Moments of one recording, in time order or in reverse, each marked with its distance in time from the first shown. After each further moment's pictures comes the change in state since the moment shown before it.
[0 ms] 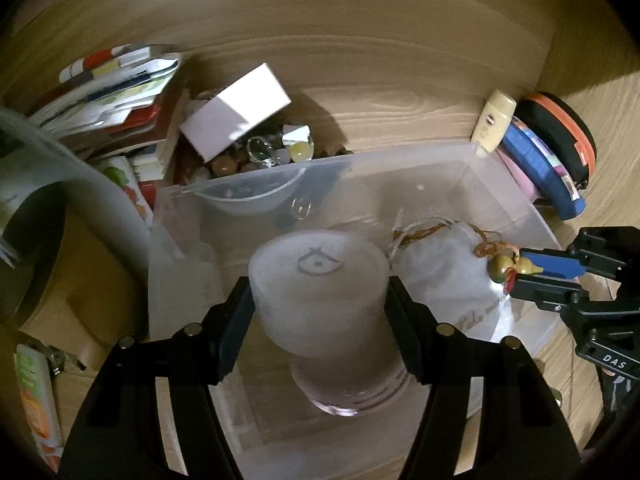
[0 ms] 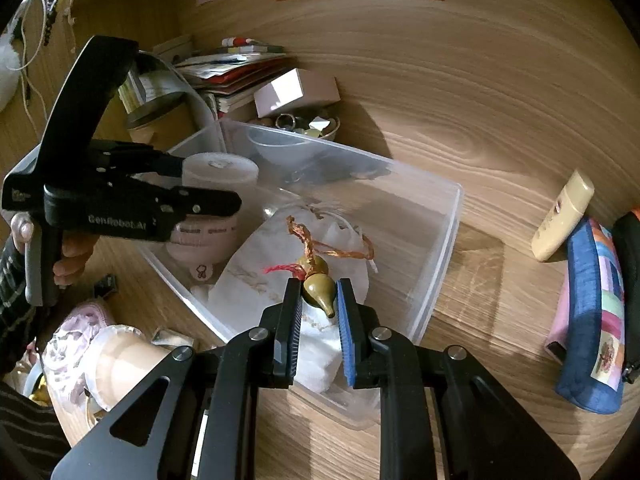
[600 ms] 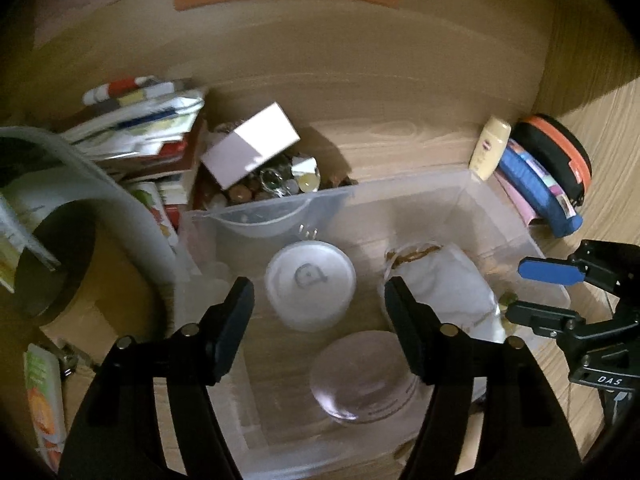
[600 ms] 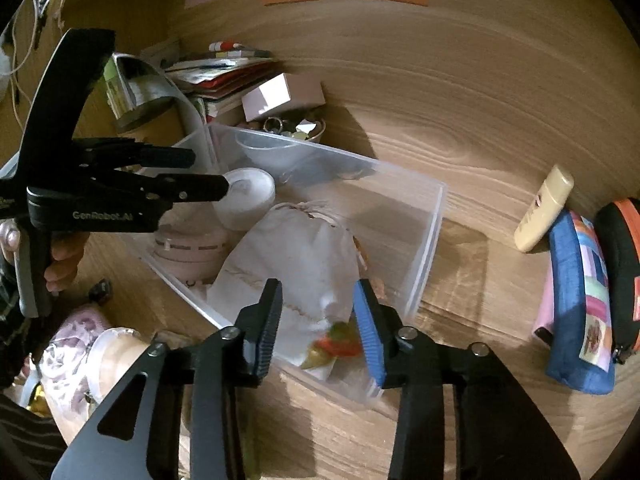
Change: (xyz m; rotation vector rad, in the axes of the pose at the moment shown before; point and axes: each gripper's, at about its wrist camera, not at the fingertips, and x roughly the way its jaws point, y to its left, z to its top) left arm -0.025 -0.004 -0.007 -0.017 -0.111 0.029; right arm -0.011 0.001 -0.004 0.035 -0.016 -0.055
